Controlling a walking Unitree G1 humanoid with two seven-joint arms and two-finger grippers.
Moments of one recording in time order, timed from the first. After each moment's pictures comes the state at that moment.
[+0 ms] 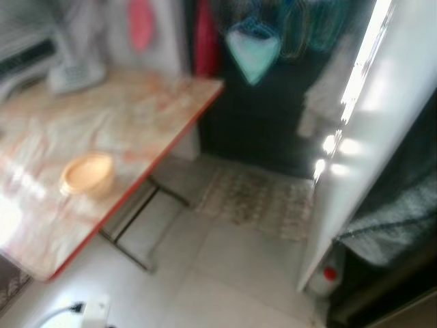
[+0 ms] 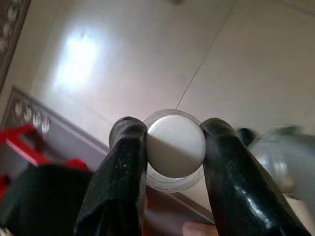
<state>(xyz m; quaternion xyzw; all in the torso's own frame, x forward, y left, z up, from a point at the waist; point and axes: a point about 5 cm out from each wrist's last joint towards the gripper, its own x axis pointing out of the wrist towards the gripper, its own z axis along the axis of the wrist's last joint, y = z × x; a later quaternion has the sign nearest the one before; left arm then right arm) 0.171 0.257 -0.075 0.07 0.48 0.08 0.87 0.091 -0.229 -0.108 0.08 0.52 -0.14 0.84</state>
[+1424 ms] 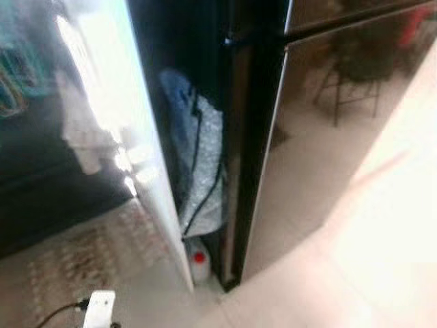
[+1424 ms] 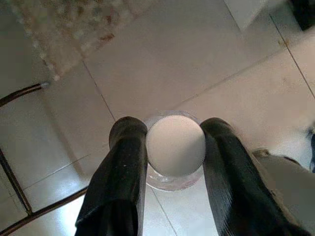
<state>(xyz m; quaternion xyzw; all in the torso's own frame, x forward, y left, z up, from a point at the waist) 0.173 0.248 -0.077 0.06 0.48 0.08 0.87 0.091 -0.221 -0.109 0.07 0.52 -0.12 0.84</state>
